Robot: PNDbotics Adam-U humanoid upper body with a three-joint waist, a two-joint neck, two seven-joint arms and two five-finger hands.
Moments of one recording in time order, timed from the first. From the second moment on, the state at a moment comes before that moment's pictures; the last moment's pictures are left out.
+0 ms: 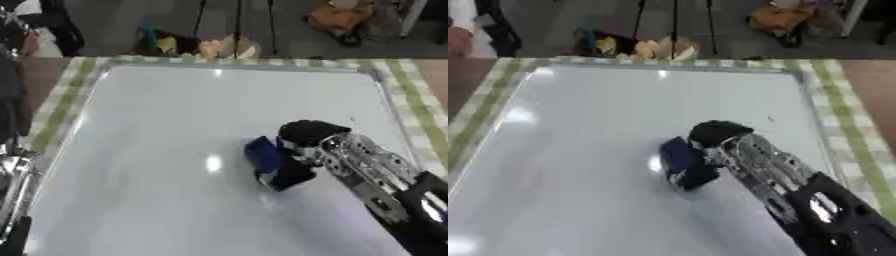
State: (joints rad) left arm -0.55 0.34 0.01 -1.98 -0.09 -0.20 0.26; right arm -0.90 -0.41 0.57 -1.51 1.08 0.30 0.86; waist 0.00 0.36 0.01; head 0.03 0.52
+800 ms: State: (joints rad) left arm -0.55 0.34 0.00 -1.98 -0.09 -0.19 0.25; right arm -0.90 -0.40 0.56 -1.50 1.09 0.29 0.84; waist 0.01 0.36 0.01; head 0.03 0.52
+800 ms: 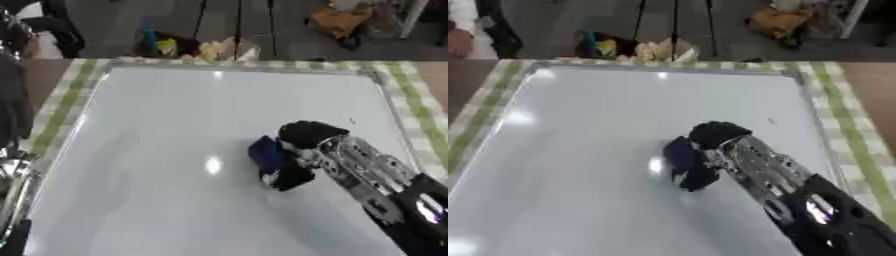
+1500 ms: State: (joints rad) left arm -0.55 0.34 0.00 -1.98 -0.09 -0.19 0.24; right arm -0.90 -0.40 0.56 -1.51 1.08 0.30 0.82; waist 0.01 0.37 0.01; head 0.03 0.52
